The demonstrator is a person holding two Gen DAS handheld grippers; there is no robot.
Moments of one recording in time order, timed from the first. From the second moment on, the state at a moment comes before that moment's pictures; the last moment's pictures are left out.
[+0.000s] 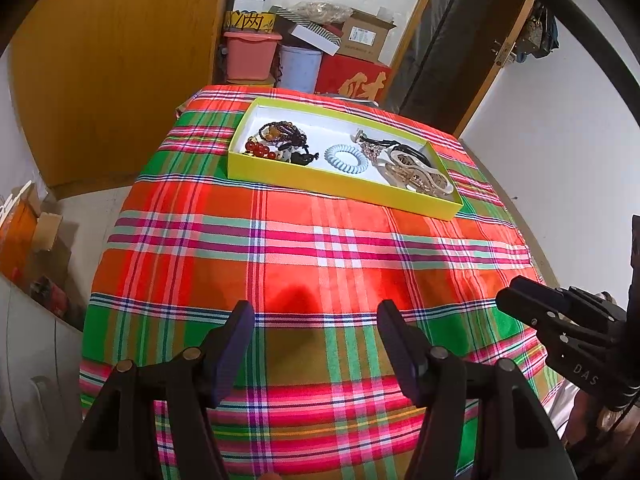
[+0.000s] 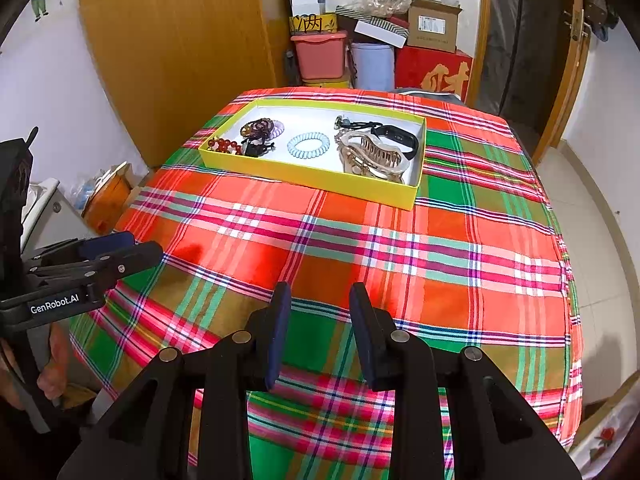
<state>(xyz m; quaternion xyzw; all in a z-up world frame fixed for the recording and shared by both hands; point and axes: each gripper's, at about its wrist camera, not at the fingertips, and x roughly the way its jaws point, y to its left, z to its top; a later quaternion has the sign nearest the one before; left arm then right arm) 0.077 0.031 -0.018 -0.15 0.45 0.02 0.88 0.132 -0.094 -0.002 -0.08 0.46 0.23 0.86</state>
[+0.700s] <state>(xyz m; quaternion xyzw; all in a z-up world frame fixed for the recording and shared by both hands) 0.076 0.027 -0.015 -0.15 0.44 0.02 0.89 0.132 -0.095 -0.004 -0.08 0.46 0.22 0.85</state>
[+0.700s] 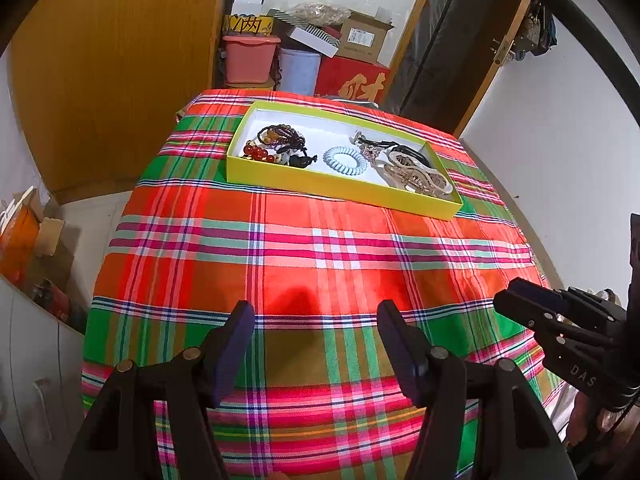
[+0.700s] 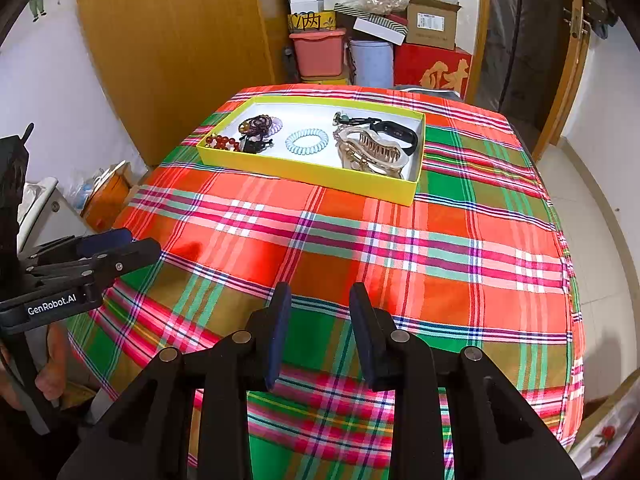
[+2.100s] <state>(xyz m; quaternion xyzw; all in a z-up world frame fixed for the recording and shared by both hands) 0.079 0.013 -0.019 -0.09 0.45 0.05 0.89 0.131 -0.097 -0.006 -0.08 0.46 0.22 0.85</state>
